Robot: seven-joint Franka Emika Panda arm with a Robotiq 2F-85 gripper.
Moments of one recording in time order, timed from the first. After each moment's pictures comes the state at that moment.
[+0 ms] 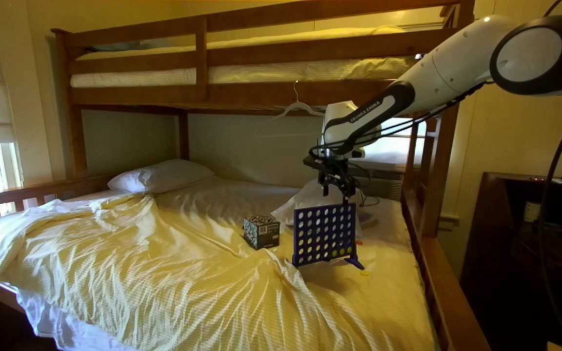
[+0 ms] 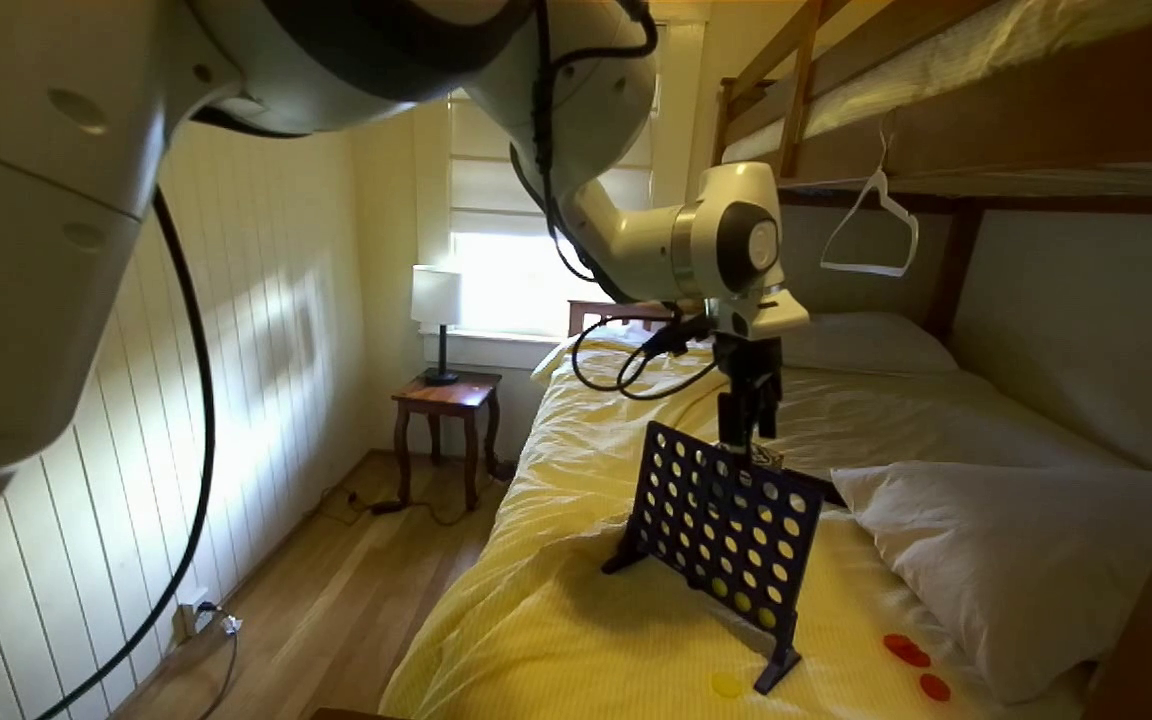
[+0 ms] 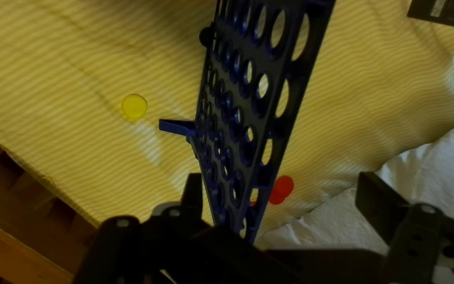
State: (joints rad) arm -0.02 0.42 -0.22 -1.67 -0.15 2.23 1.58
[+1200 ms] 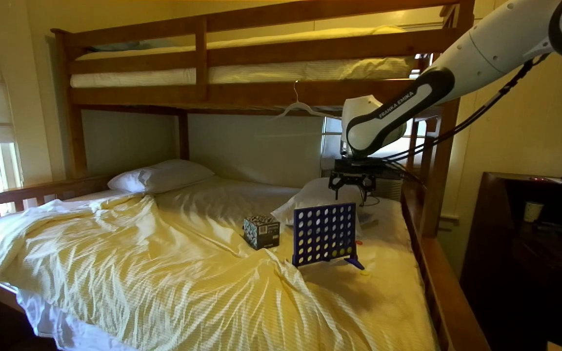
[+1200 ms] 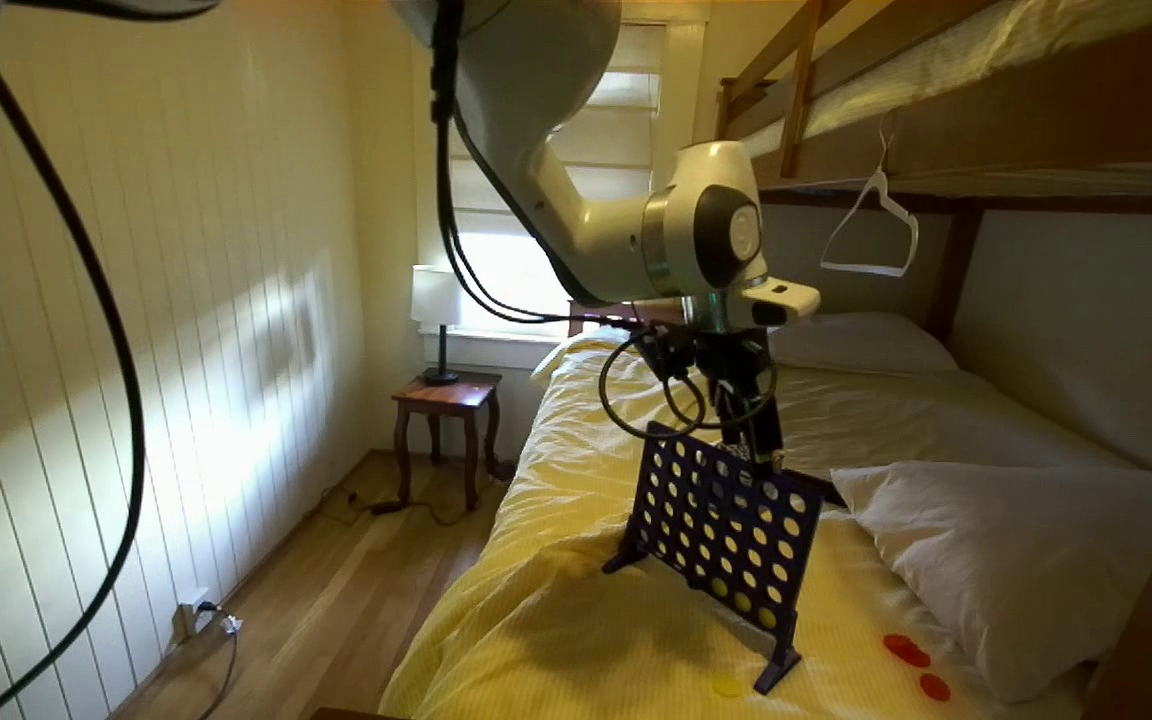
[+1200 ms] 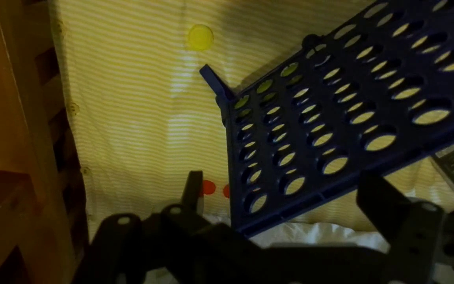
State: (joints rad) arm -0.02 0.20 -0.21 -1.96 -0.26 2.34 0.91
